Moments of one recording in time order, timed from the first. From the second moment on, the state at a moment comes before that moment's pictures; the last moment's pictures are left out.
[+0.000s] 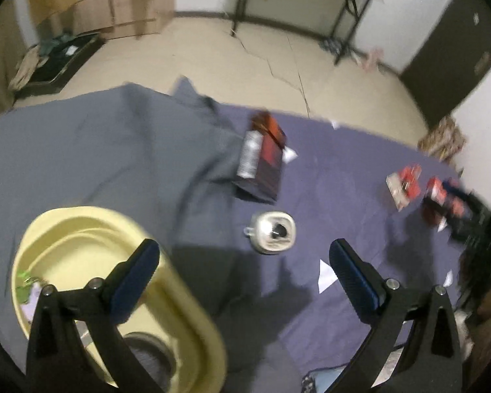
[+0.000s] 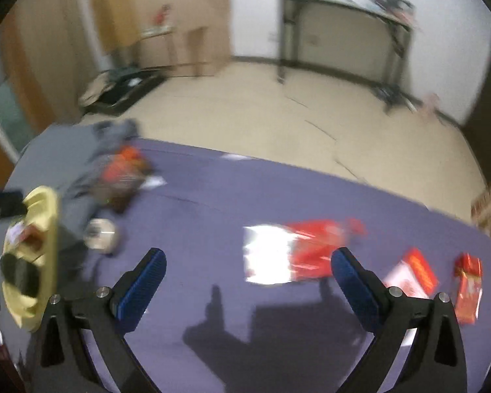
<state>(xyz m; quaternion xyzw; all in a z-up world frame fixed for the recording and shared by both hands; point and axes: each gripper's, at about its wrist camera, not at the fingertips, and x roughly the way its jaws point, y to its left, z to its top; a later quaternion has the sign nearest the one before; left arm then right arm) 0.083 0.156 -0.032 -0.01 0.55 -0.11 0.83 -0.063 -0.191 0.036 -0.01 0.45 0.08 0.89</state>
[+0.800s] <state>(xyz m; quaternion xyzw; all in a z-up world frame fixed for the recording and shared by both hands) 0.108 0.089 -0.111 0.05 0.58 -0.11 0.81 0.005 -0.246 -0.032 -0.10 0.45 0.21 0.86</state>
